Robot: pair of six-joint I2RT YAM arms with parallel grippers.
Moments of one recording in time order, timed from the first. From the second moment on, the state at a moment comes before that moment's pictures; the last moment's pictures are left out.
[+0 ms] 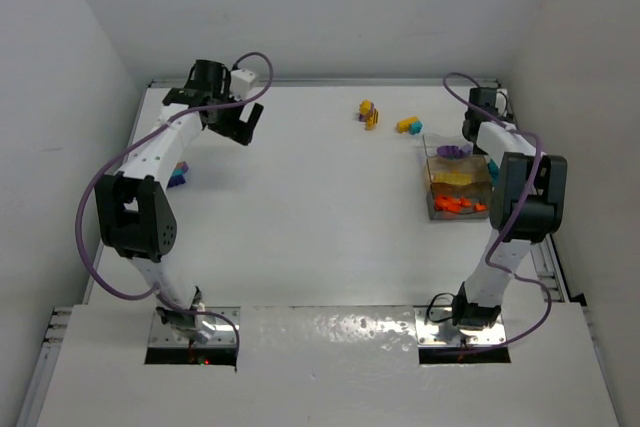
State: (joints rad) left arm -0.12 1.75 1.58 -0.76 0.11 0.32; right arm -0.13 1.91 1.31 -0.33 0.66 -0.08
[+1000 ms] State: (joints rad) left arm 0.00 1.75 1.63 -0.78 -0.06 0.35; right arm 0.07 1.61 1.27 -0.36 0.51 0.01
